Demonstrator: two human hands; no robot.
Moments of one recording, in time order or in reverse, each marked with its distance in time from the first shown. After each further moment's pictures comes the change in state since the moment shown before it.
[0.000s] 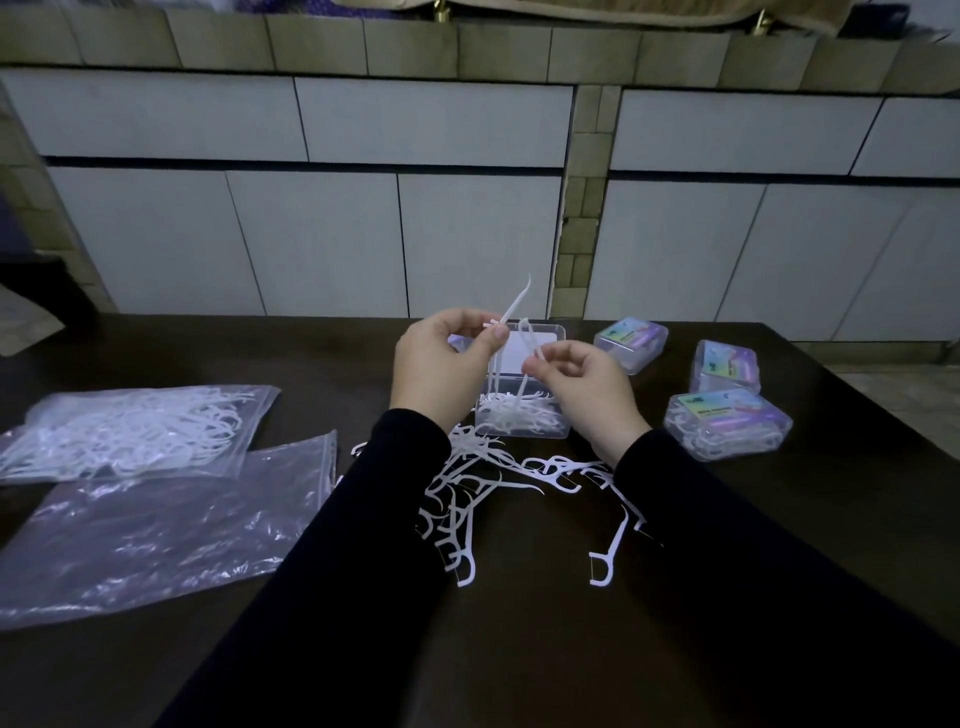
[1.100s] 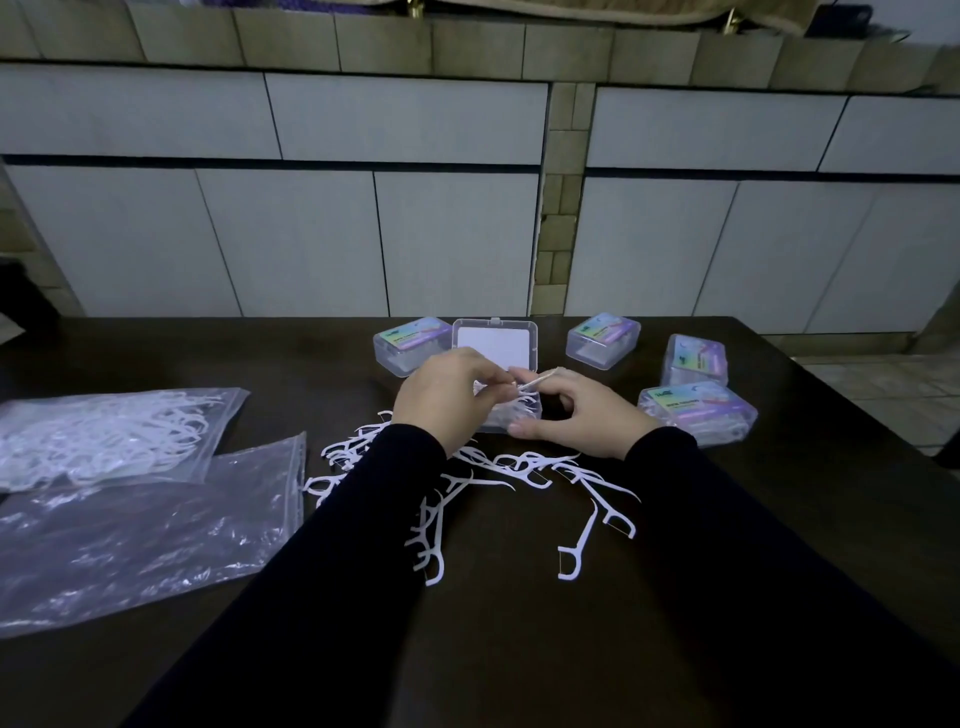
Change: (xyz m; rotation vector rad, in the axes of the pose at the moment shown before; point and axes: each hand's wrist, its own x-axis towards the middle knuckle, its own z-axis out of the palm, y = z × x) left_hand -0.001 -0.025 0.023 0.546 -0.325 0.213; right_hand 0.007 0.027 -0.043 -0.636 -0.437 -0.063
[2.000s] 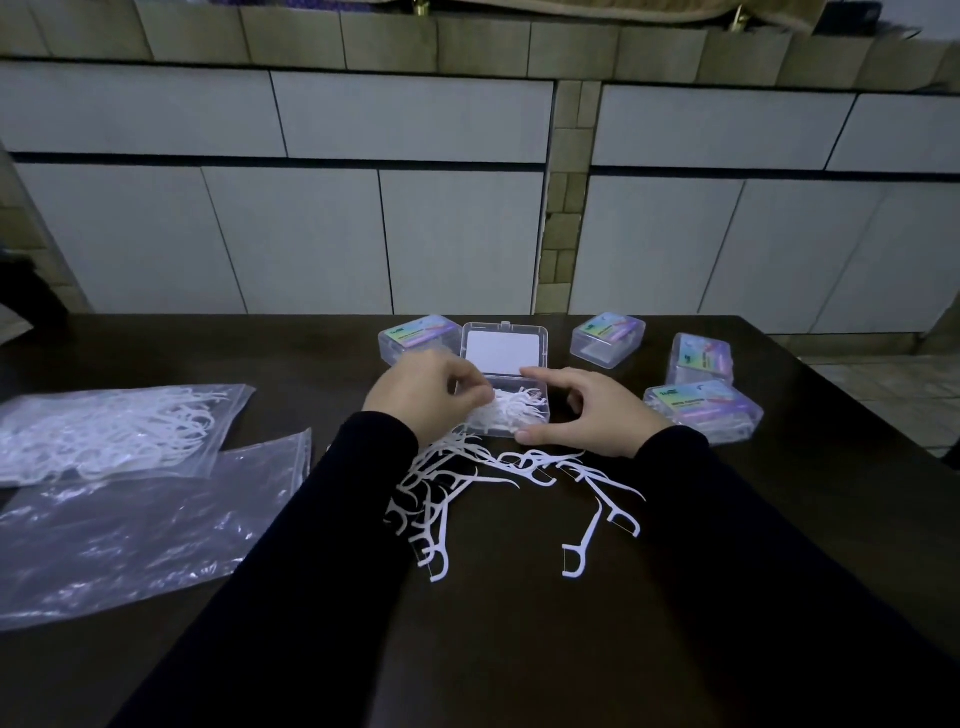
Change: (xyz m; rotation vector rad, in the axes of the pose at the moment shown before) left_hand -0.006 -0.011 -0.024 0.061 -0.126 -0.045; right_hand -0.003 0.003 -0.003 -0.008 0.034 -0.027
